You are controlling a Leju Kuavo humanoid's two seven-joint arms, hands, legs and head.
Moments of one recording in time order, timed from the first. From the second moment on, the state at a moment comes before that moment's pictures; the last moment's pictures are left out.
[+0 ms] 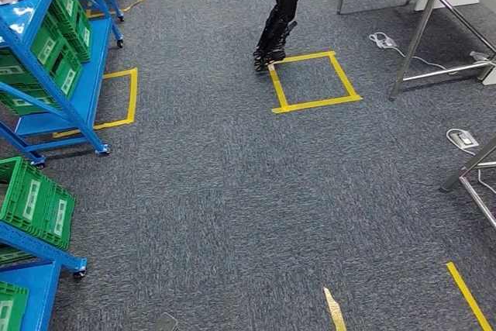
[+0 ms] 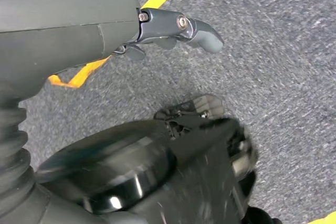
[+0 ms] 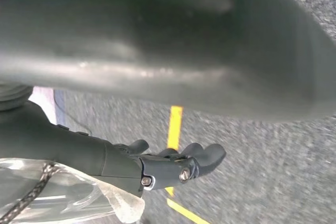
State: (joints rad) left arm -0.05 -0.15 0.43 -0.21 -0.96 0.16 -0.44; right arm 0.02 0.05 -0.23 -0.17 0.75 -0.38 -0.22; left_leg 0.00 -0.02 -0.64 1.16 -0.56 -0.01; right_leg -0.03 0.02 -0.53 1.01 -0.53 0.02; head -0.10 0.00
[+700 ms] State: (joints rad) left arm -0.05 -0.14 0.43 -0.21 -0.96 0.16 -0.43; right arm 0.02 0.06 -0.24 -0.17 0.75 -0.38 -0.22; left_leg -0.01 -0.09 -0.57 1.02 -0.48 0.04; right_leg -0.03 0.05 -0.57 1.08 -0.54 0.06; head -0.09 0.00
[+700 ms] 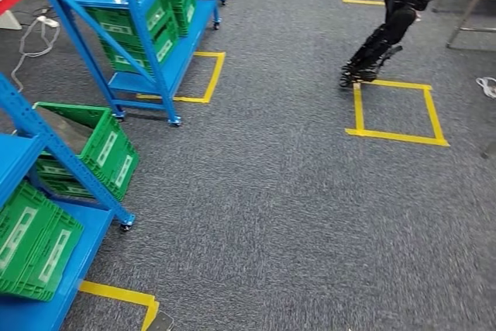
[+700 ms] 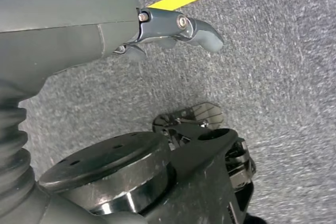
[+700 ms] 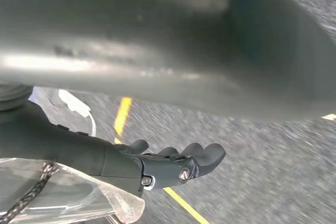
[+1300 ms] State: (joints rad) left arm -0.05 -0.14 0.44 -0.20 -0.95 0.15 -0.43; right arm 0.01 0.06 -0.24 -0.17 0.76 -0.37 -0.22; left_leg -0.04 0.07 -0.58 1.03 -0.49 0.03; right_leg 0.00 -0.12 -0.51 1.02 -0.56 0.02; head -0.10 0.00
